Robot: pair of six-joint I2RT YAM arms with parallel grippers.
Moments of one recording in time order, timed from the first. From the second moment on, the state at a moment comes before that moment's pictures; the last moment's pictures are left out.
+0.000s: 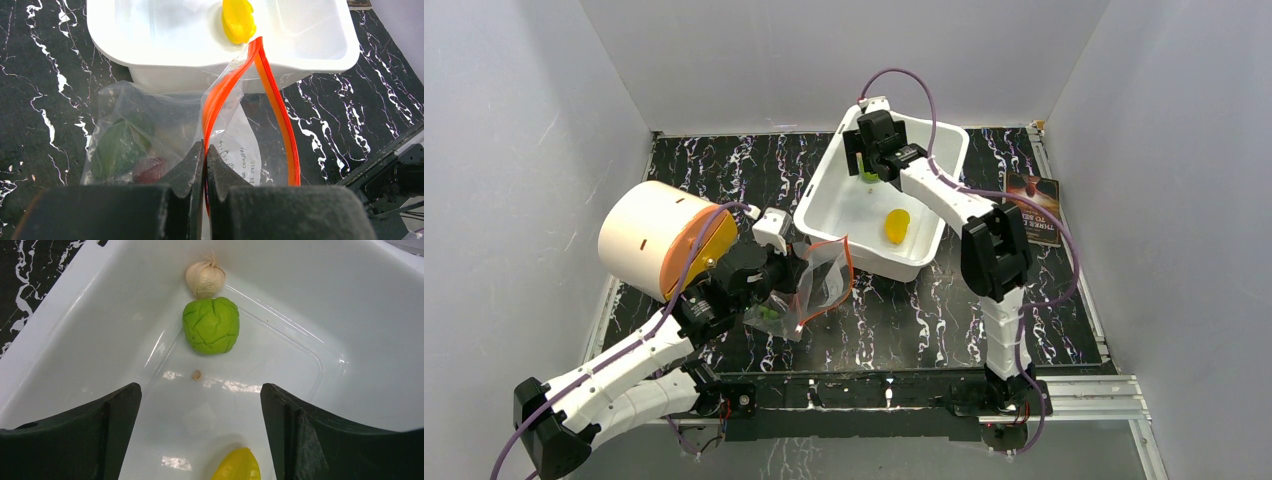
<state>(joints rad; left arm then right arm) -0.83 0.84 0.69 -0.28 -0.22 -0.38 0.52 2.06 1.82 -0.37 0.33 0.15</state>
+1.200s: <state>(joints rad) -0.83 0.82 0.69 -0.32 -0.22 -0.38 0.46 2.46 2.14 -0.34 0.26 0.01</state>
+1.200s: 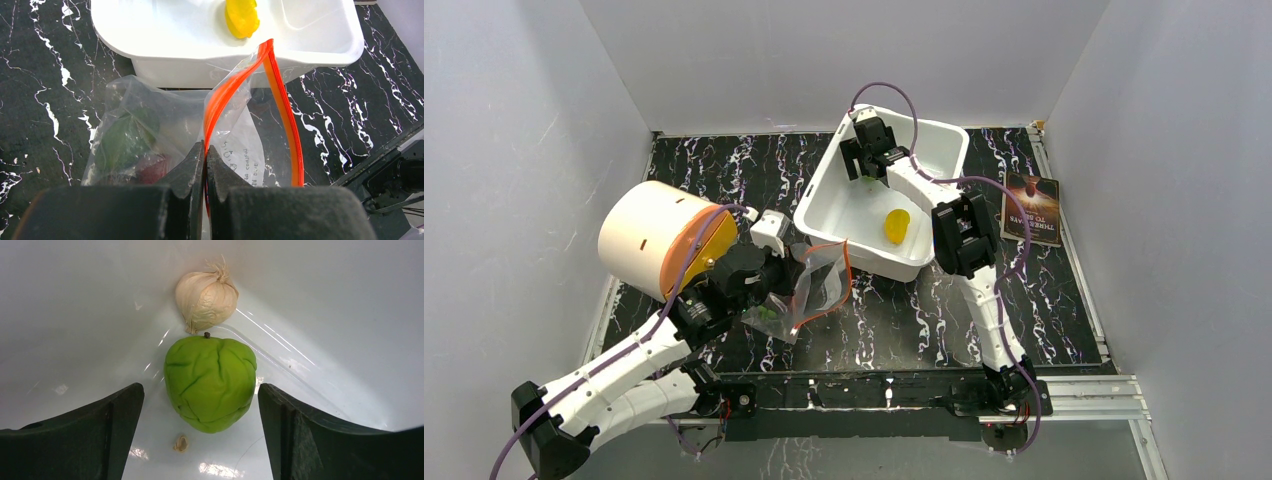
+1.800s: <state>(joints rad) -0.83 0.82 0.69 -0.33 -0.22 -0.38 0.45 2.50 2.16 -0.32 0.27 -0.02</state>
